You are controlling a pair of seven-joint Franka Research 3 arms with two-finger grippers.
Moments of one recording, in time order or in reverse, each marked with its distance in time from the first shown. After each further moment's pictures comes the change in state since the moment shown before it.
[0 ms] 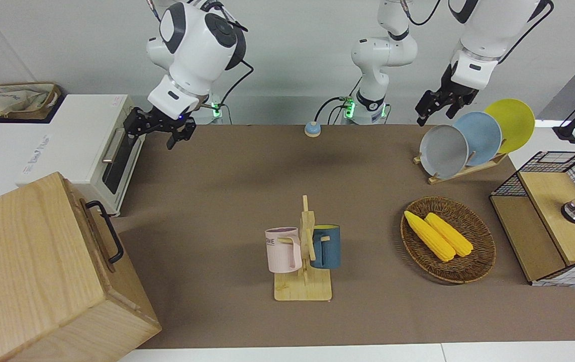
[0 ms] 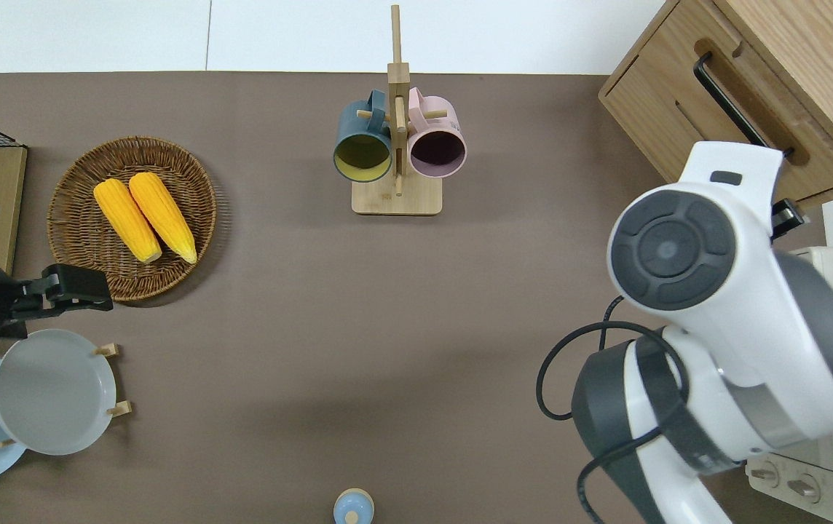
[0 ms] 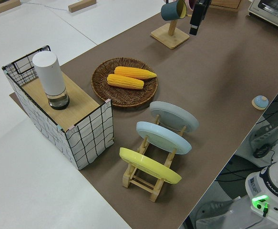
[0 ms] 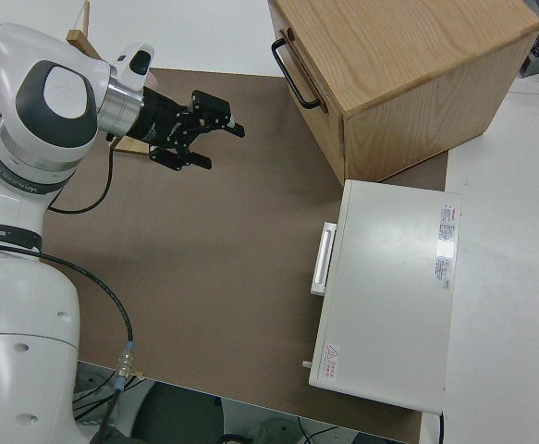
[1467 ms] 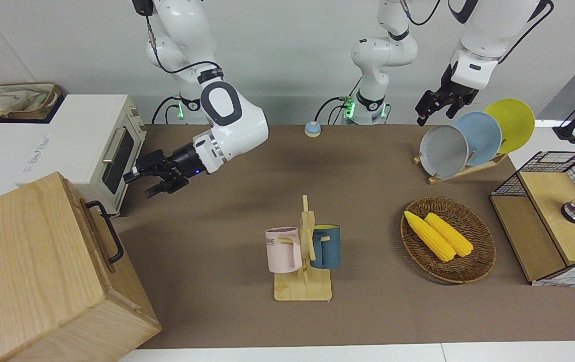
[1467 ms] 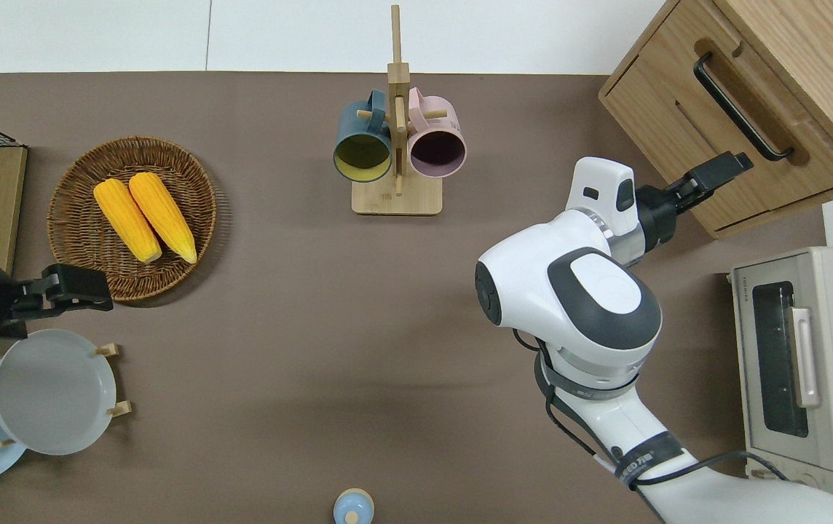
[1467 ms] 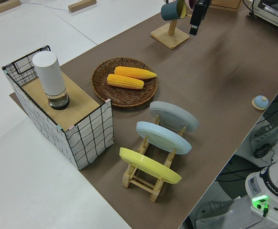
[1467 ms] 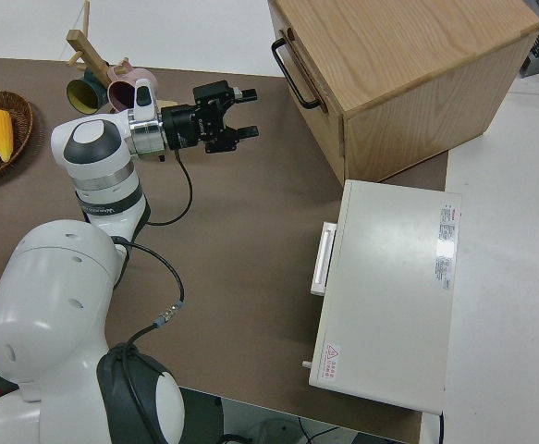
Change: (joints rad) left arm 0.000 0.000 0.000 0.000 0.000 0.000 0.000; right arm 0.098 0.228 -0.046 -0.115 -0.747 0.054 0.408
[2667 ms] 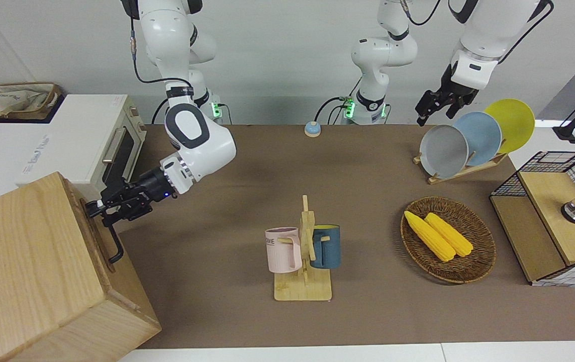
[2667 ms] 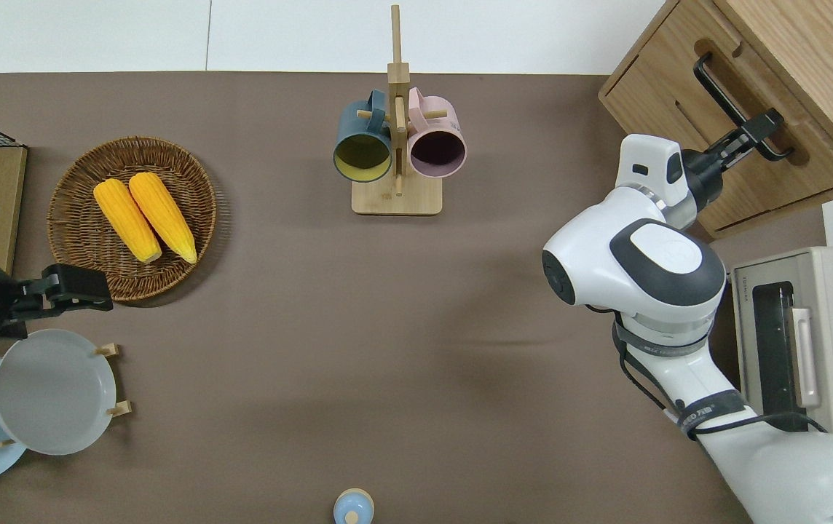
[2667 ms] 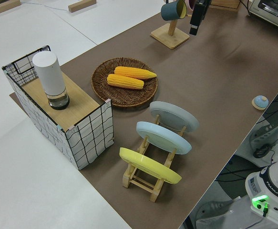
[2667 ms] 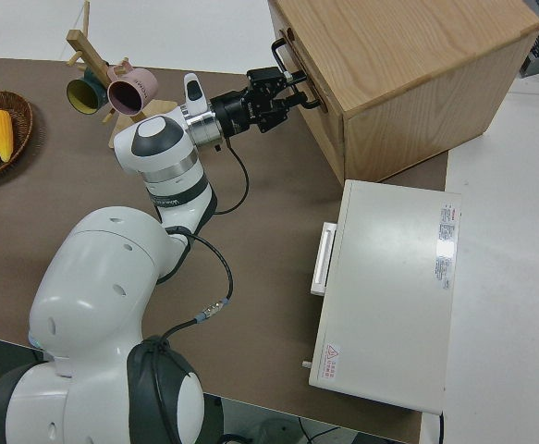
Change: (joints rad) left arm 0.000 0.000 0.000 0.000 0.000 0.000 0.000; right arm -0.007 0.052 -0.181 0.000 -0.228 0.259 0.104
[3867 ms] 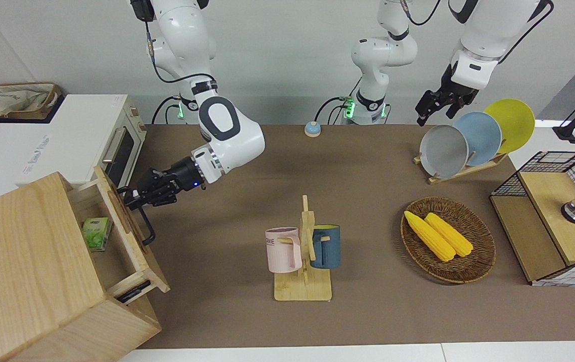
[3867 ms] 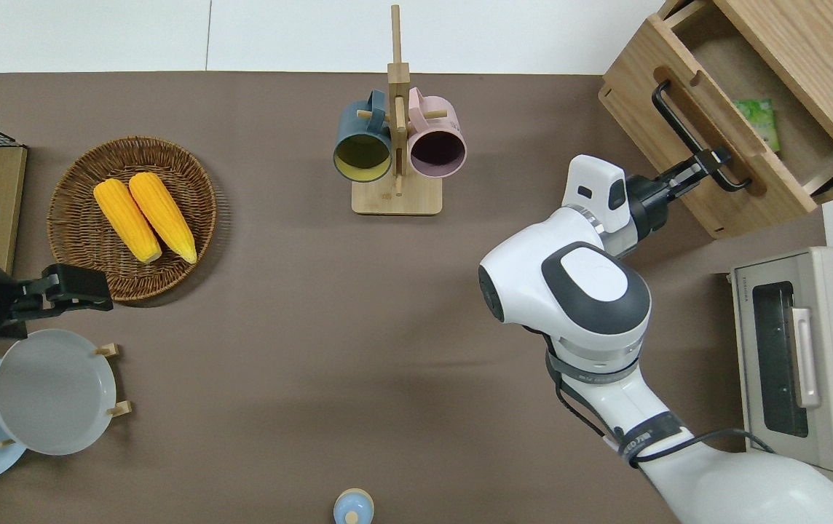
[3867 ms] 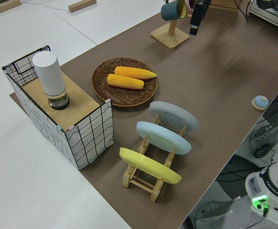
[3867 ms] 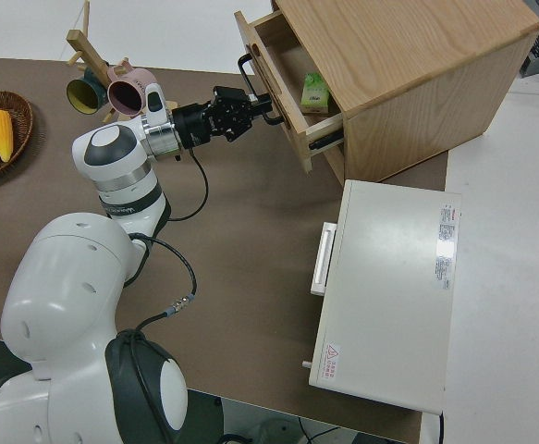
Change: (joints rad) left arm 0.000 0.000 0.000 0.000 0.000 0.000 0.000; right arm 0.045 0.001 0.130 -0.001 0.119 -0.228 0.035
